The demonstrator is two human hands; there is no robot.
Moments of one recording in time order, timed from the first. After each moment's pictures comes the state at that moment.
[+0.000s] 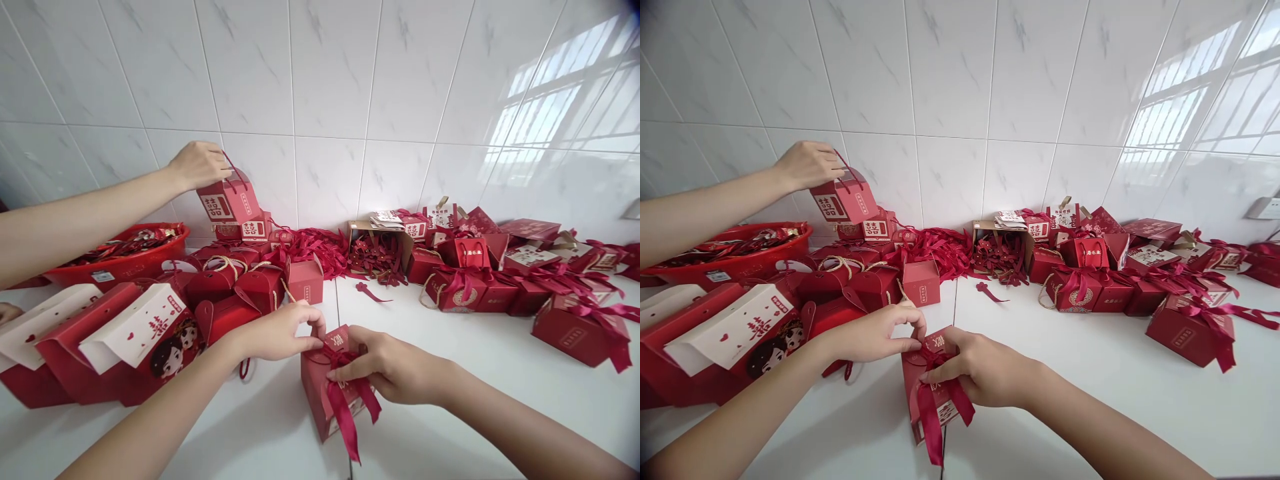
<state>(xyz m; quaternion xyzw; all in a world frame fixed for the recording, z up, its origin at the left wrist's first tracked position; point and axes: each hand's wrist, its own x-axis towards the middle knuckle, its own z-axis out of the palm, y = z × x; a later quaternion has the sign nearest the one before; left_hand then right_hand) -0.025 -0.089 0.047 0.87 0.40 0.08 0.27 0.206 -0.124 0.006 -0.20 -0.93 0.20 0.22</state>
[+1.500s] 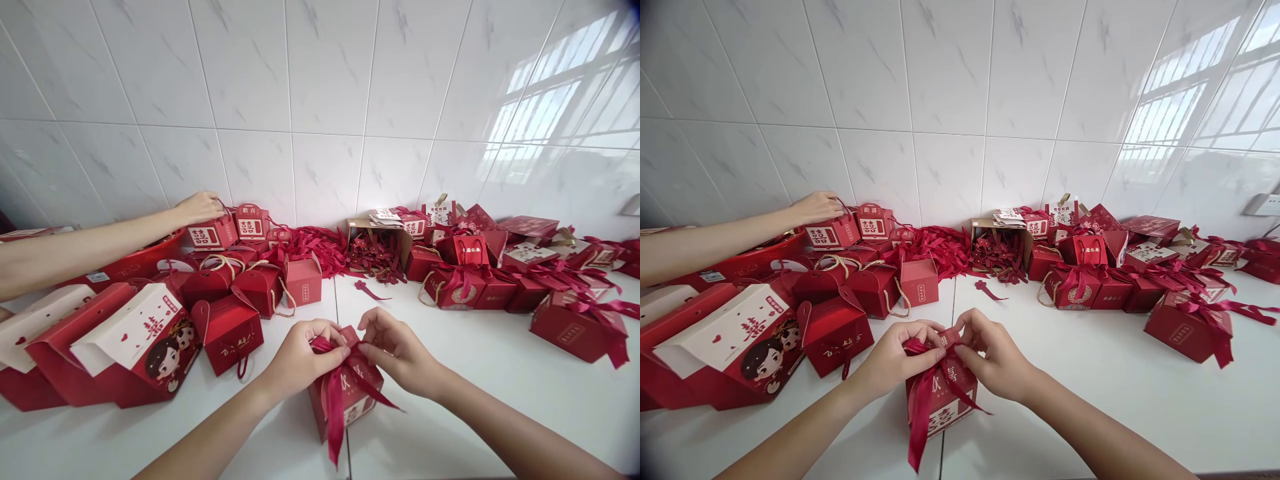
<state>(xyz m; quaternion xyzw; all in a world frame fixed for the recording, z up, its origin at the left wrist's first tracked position) 0.015 -0.117 0.001 0.74 0.41 0.35 0.41 0.213 -0.128 -0.014 -0.33 -0.73 0.43 0.41</state>
